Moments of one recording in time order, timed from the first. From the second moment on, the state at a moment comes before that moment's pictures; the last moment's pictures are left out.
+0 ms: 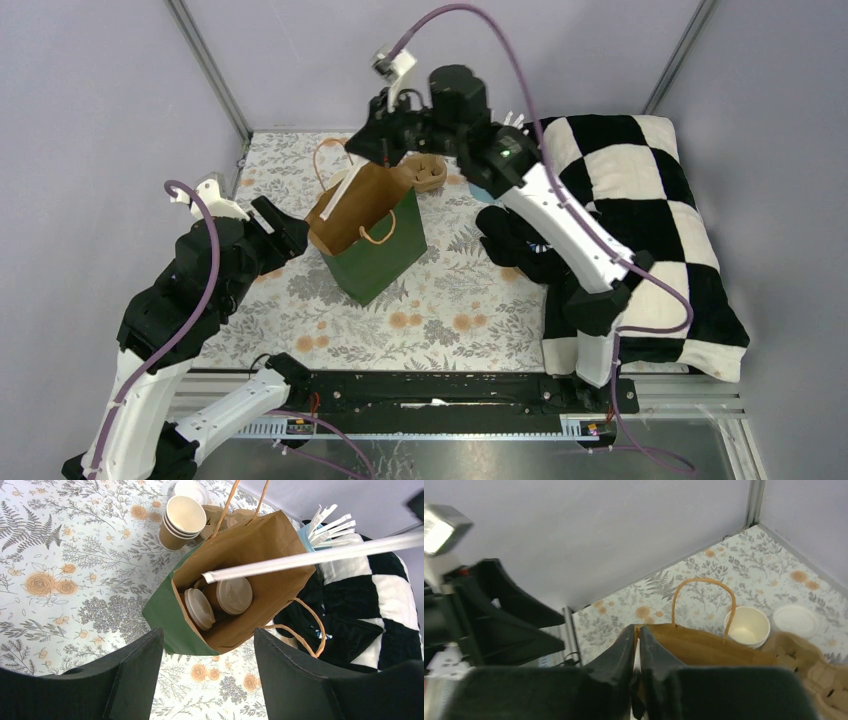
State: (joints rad) left arm -0.57 0.76 1.41 -1.10 -0.44 -0.73; right arm 0.83 1.87 2.30 -0.54 -0.40 0.23
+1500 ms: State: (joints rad) left arm -0.57 0.78 1.37 -1.08 -0.42 -0.73; right arm 0.38 2.21 2.36 -0.70 0.30 0.07
